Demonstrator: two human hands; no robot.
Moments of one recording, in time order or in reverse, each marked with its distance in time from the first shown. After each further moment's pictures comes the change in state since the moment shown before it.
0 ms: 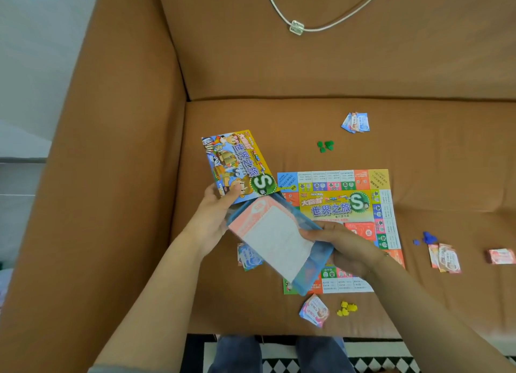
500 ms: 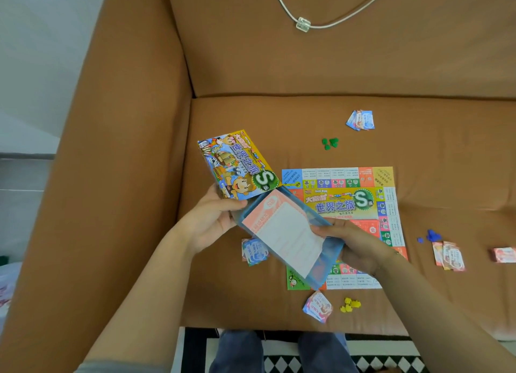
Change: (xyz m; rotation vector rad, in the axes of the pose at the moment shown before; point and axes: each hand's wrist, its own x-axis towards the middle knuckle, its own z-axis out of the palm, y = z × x) left_hand -0.015 0.009 -0.014 -0.054 -0.215 -0.056; right_hand -0.001 0.006 -0.008 0.030 0.012 -0.024
